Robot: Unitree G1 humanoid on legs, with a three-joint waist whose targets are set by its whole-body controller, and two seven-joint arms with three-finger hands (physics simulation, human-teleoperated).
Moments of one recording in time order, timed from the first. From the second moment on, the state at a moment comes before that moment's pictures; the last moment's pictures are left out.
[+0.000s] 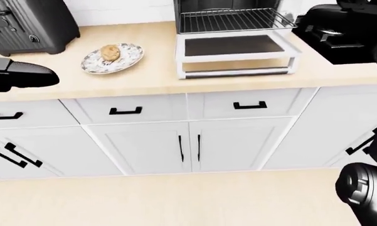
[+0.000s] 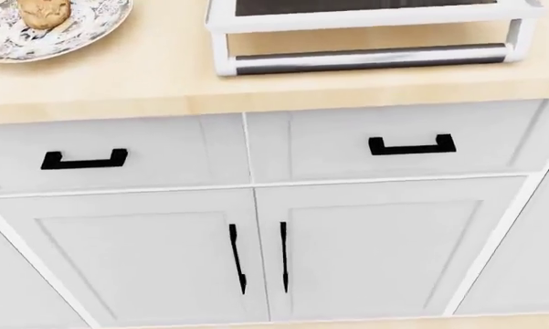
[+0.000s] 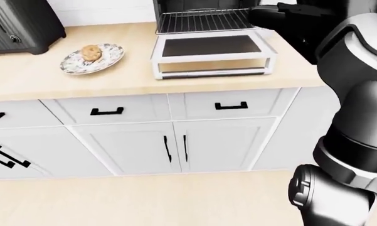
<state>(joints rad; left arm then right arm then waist) -0.54 1.13 0.59 -0.53 -1.16 1.02 0.37 -1.00 -0.66 -0.33 -0.18 0.66 1.00 -0.29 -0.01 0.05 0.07</state>
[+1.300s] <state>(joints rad) -0.53 1.16 0.60 -0.52 -1.21 0.98 0.40 -1.00 -0.64 -0.34 -0.25 0.63 1.05 -0.26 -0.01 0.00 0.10</state>
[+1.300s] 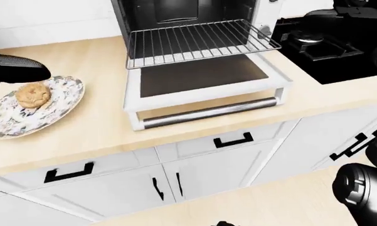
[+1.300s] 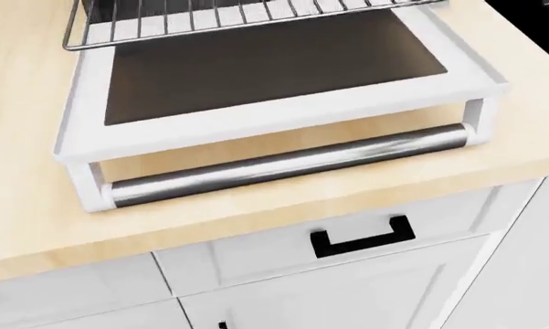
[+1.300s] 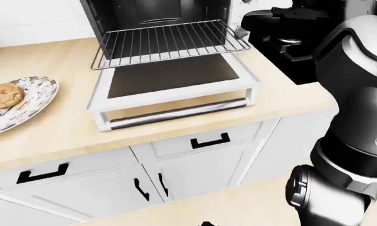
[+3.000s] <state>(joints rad) -0.50 1.18 0.65 -0.52 -1.21 0.97 0.40 -1.05 -0.74 -0.33 -0.34 0.76 0.99 -0.29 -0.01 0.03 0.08</state>
